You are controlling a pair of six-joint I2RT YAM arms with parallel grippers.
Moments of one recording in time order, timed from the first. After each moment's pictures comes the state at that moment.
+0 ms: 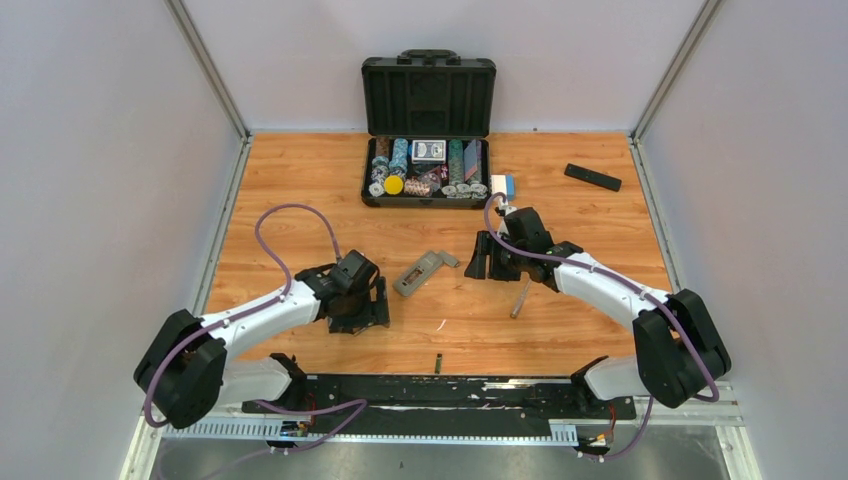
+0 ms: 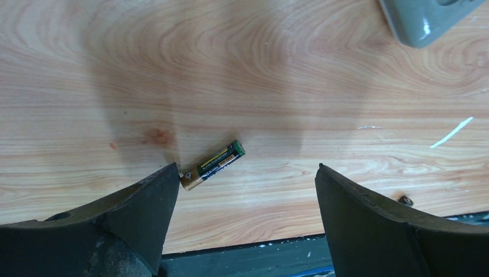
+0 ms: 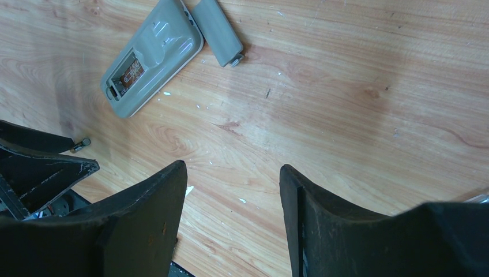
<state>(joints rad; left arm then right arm) -0.69 1.21 0.60 -0.62 -0.04 -0.81 0.52 1.38 0.77 -0.24 -0.22 0.52</state>
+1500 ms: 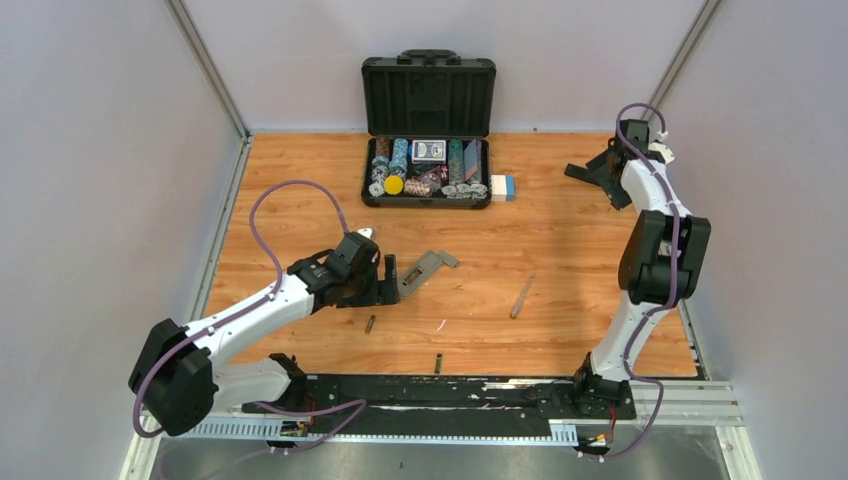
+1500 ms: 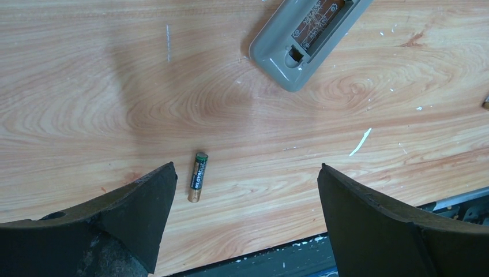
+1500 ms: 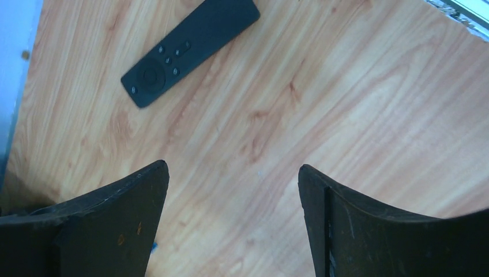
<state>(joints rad) -0.69 1.17 0.72 -0.56 -0.06 -0.70 -0.16 1.89 1.54 -0.56 0.28 0.81</state>
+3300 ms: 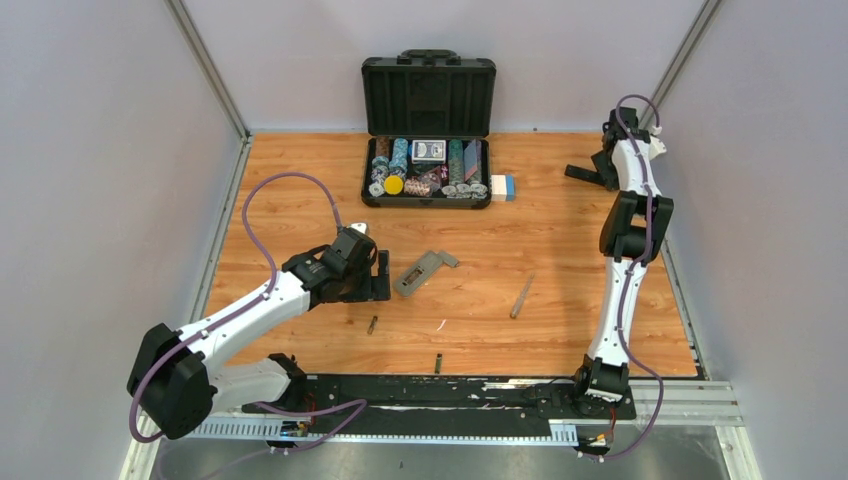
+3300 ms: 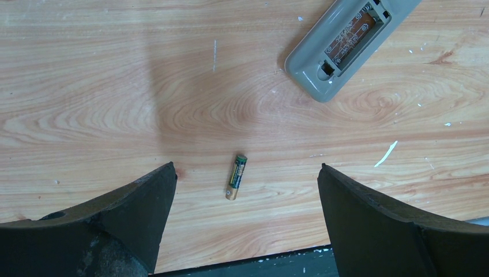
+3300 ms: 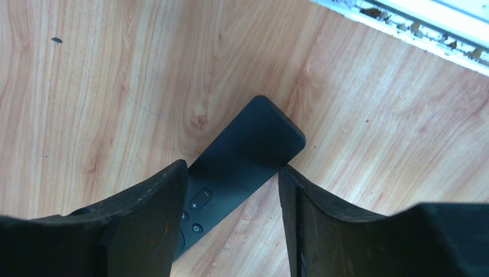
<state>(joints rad) -0.67 1.15 0.77 -0.65 -0.15 -0.66 -0.22 2.60 2.41 -0.88 0.36 0.96</state>
